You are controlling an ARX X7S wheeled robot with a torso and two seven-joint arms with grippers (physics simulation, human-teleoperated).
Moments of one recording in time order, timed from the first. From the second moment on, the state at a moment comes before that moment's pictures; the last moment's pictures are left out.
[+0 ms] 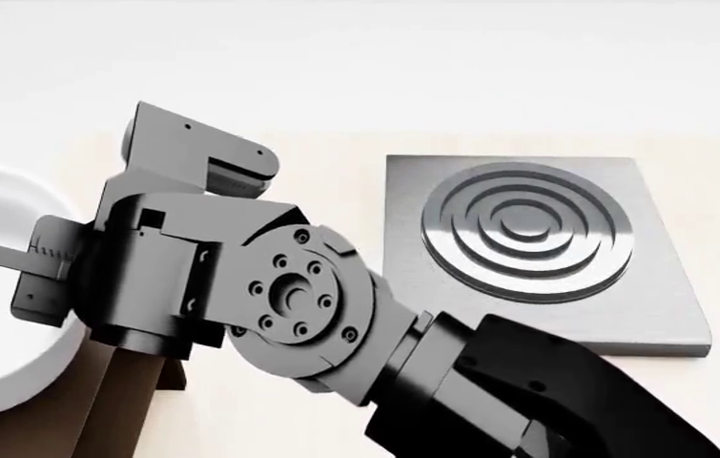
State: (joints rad) left arm 0.47 -0.23 -0.33 0.16 -0.68 0.59 -0.62; right arm 1.44 0.03 -1.21 0.42 2.28 0.38 0.93
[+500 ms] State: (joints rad) left arm 0.46 -0.23 -0.33 0.16 -0.68 0.59 -0.63; right arm 1.45 0.03 -1.24 0.43 2.29 0.37 0.88
